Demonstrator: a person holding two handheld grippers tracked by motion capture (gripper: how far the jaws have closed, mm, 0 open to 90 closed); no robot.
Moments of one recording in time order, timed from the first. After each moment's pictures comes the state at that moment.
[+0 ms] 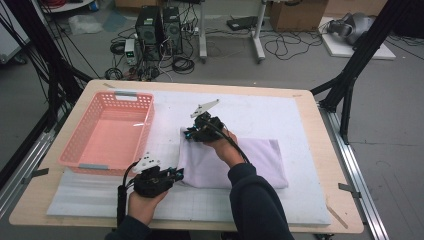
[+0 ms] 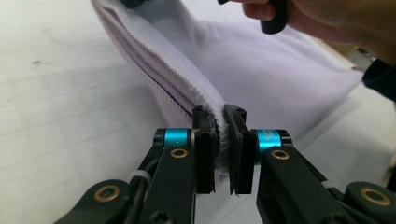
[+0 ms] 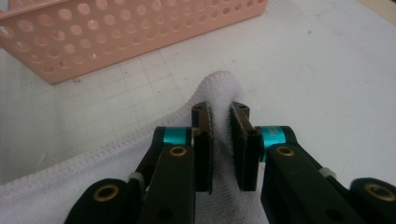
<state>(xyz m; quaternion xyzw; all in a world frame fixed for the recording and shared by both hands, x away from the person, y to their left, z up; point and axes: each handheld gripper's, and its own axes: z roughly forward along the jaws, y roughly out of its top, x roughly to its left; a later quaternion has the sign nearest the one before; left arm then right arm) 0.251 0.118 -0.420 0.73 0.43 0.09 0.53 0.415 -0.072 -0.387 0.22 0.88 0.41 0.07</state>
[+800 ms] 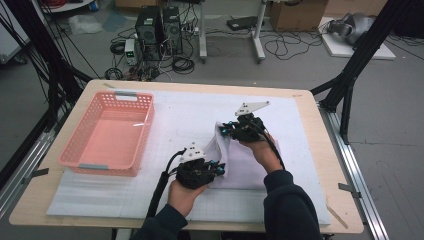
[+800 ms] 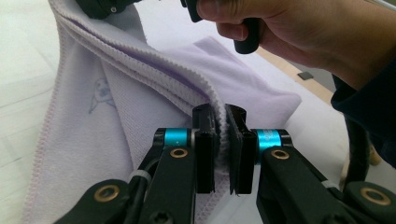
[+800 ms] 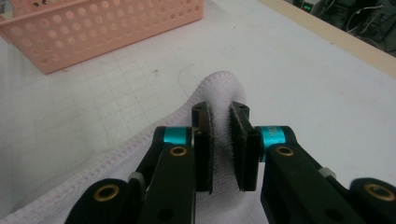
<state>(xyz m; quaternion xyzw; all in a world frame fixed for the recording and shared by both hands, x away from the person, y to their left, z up) 0.269 0.017 -0.395 0.76 0.36 0.06 0.54 0.399 -0.184 -0.370 0.26 0.84 0.45 0.11</state>
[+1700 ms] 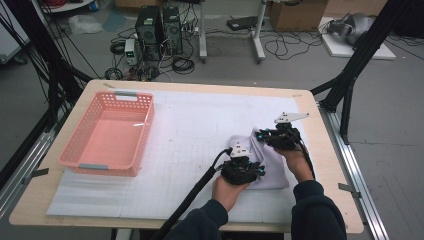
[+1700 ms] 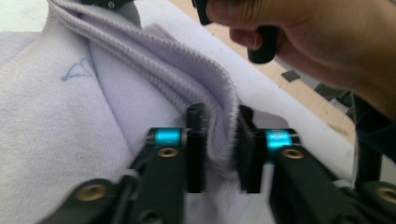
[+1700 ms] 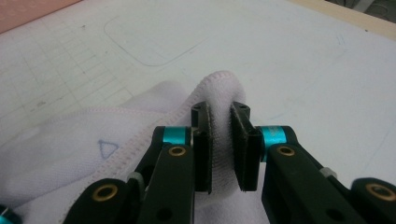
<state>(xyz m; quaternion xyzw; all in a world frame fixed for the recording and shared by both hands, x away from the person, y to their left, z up) 0.295 -0.088 -0.422 0.76 0.35 0.01 0.54 0.390 -0.289 -0.399 0.35 0.82 0.43 0.14</state>
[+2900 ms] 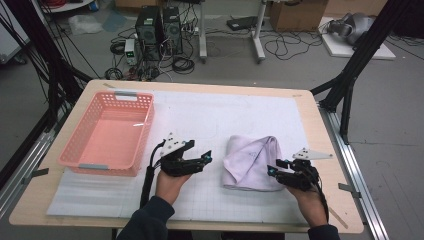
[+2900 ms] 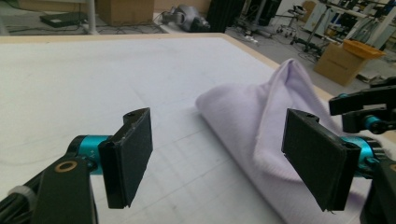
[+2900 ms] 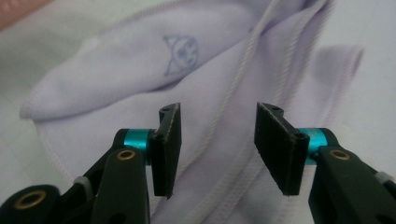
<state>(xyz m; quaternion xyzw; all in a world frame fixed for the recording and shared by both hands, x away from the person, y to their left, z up) 0.299 0.072 -0.413 0.70 0.40 0.16 0.57 0.280 -0.313 -0.420 0.44 0.78 0.43 0.14</state>
